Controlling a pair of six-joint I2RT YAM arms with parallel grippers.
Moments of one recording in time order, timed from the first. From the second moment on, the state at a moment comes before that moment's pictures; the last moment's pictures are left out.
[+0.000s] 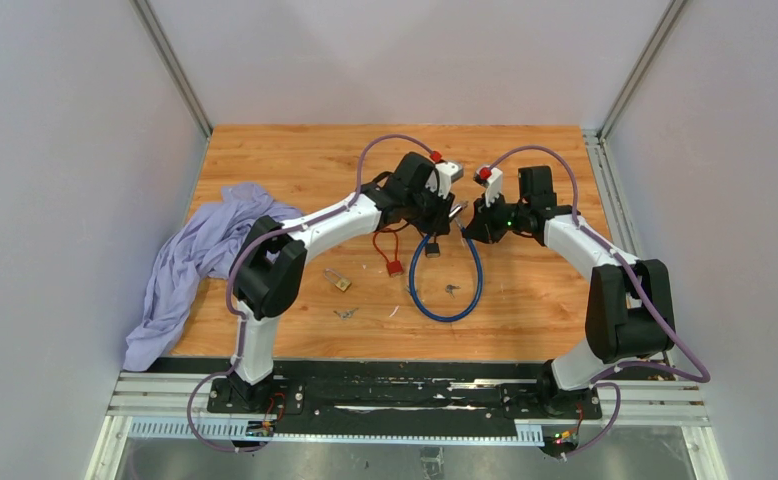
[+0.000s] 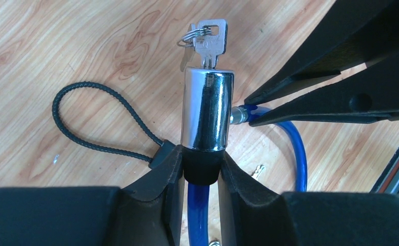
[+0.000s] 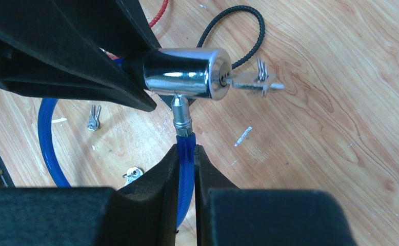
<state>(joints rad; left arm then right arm) -0.74 2.00 1.59 -0.29 0.29 -0.12 0.16 1.55 0.99 -0.26 -0.74 -0.36</state>
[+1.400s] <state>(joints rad) -0.78 1.99 1.53 -0.26 0.19 -0.07 0.15 1.57 0.97 -0.22 -0.78 -0.19</state>
